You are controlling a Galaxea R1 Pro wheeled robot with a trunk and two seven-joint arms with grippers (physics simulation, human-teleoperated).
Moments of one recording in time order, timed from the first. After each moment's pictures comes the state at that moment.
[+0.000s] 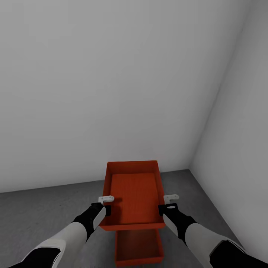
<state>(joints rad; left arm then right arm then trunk) -0.78 -0.14 0.00 -0.28 0.13 0.36 0.26 -0.79 0.08 0.57 -0.22 -0.45 0.17 -0.30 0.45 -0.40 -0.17</state>
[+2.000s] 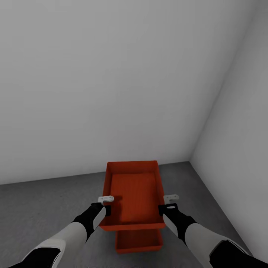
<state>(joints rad) -0.78 -0.14 0.00 -0.28 0.13 0.37 0.26 -0.79 0.08 0.57 -0.21 -0.45 0.17 -0.30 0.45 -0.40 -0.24</state>
